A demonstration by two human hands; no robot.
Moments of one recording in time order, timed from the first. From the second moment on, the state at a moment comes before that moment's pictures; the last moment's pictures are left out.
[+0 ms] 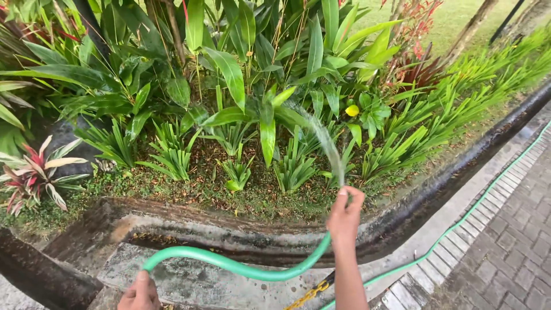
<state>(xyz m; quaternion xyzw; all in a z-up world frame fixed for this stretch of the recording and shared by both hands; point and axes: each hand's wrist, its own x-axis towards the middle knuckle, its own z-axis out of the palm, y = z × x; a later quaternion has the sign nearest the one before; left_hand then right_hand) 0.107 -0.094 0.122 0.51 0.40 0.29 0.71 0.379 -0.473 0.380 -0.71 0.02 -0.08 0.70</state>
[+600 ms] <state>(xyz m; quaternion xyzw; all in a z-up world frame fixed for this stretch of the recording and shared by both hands) 0.121 -0.098 0.082 0.52 0.37 0.32 0.70 0.356 -0.408 0.397 -0.81 -0.11 -0.02 0.58</state>
